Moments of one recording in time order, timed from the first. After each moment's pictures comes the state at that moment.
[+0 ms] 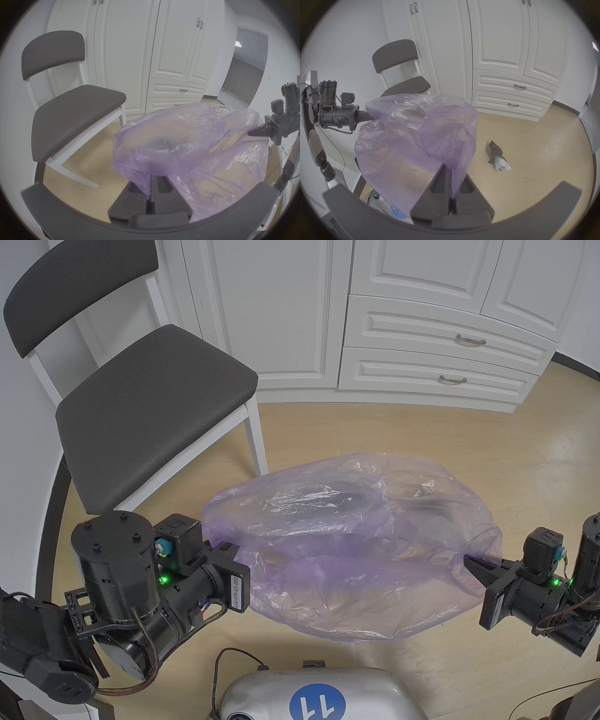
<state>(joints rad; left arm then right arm) -0.82 1.60 -0.51 -0.88 0.45 -0.04 0.77 1.28 -0.41 -0.59 -0.41 0.04</state>
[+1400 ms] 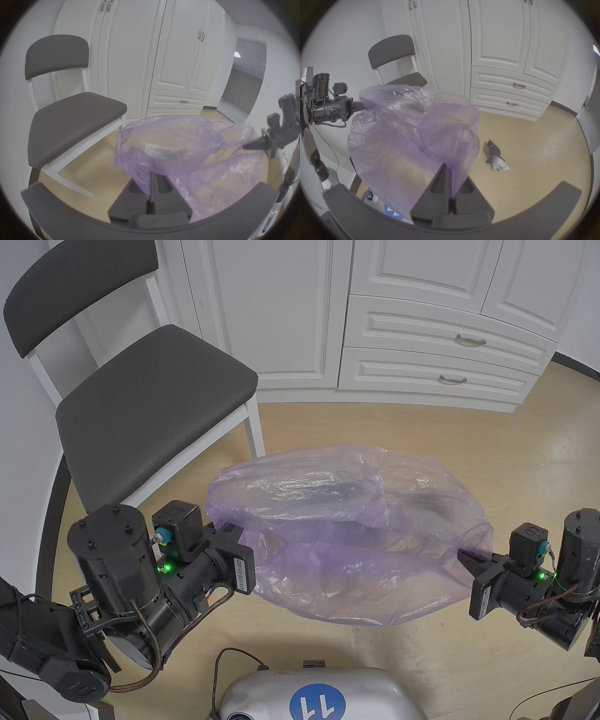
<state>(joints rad) -0.80 1.66 -0.50 -1.09 0.42 -0.02 0.72 1.36 -0.42 -0.65 -0.42 0.01</state>
